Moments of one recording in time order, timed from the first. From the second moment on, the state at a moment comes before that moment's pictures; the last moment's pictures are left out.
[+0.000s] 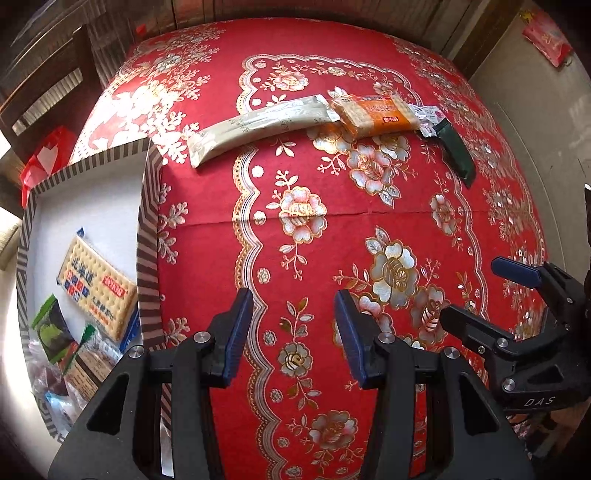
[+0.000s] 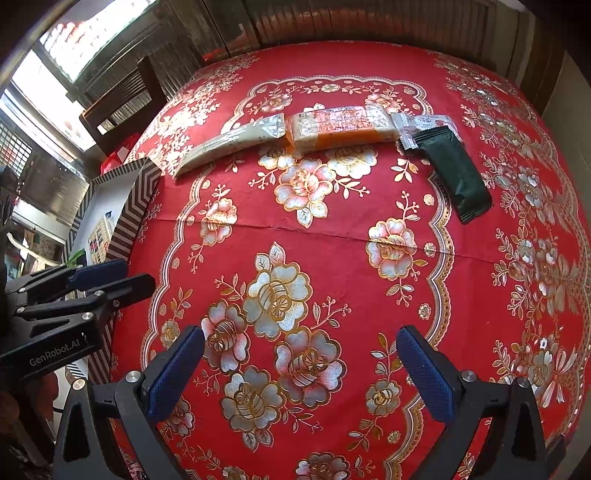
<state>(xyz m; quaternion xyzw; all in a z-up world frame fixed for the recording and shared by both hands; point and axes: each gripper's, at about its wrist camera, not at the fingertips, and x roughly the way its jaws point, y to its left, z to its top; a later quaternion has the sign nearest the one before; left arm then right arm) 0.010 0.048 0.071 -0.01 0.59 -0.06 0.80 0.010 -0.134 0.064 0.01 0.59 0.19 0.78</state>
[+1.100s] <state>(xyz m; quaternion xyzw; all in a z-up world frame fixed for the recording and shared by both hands) 0.216 0.097 0.025 0.04 0.61 0.04 0.79 0.009 -0.201 0.043 0.05 0.63 0.13 0.77</state>
